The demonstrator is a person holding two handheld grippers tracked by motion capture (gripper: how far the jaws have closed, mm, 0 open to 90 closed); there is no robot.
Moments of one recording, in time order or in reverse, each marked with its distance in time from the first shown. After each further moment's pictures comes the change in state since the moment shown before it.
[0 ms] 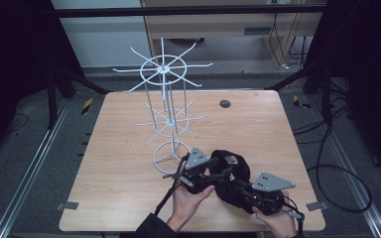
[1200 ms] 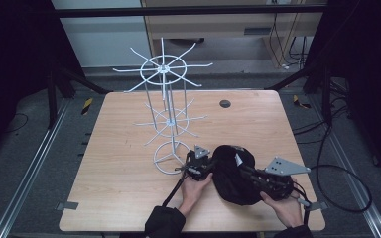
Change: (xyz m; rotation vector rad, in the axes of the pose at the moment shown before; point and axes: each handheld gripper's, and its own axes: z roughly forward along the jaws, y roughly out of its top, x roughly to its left) left arm 0.072 -0.051 0.082 0.133 0.217 -0.089; right arm -0.033 0.016 -0.010 -0.090 0.022 0.081
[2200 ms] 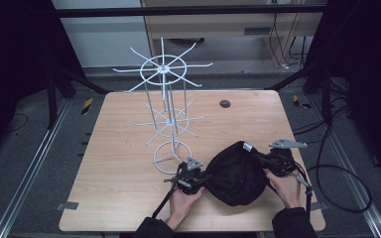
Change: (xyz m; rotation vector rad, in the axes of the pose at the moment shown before) left arm -0.006 -0.020 -0.041 0.093 -0.014 0.011; right arm -0.073 -0.004 0.031 0.147 -0.194 0.218
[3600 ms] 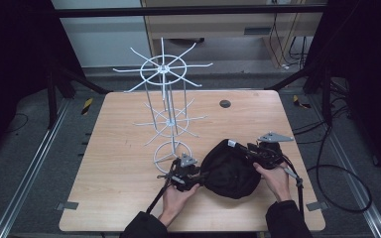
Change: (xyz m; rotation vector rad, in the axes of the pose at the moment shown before) left arm 0.013 0.003 -0.013 -0.003 -0.006 0.025; right arm 0.006 0.013 0.037 -0.017 -0.003 -0.042
